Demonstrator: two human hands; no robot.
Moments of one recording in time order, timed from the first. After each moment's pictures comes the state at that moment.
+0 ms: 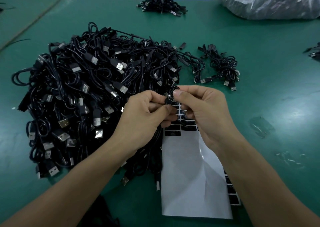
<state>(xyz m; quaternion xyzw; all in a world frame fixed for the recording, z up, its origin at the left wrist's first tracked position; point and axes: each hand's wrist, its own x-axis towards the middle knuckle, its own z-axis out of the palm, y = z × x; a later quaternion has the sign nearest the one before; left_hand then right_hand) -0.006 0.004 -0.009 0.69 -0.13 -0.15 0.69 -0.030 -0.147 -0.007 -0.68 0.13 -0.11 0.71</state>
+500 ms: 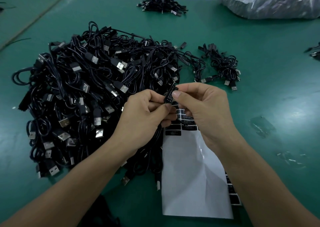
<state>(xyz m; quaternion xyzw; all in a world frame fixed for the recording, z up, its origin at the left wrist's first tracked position) -0.007 0.003 -0.008 0.70 -0.11 -0.14 0.70 -0.034 -0.143 -0.001 -0.69 0.09 -0.14 0.71</state>
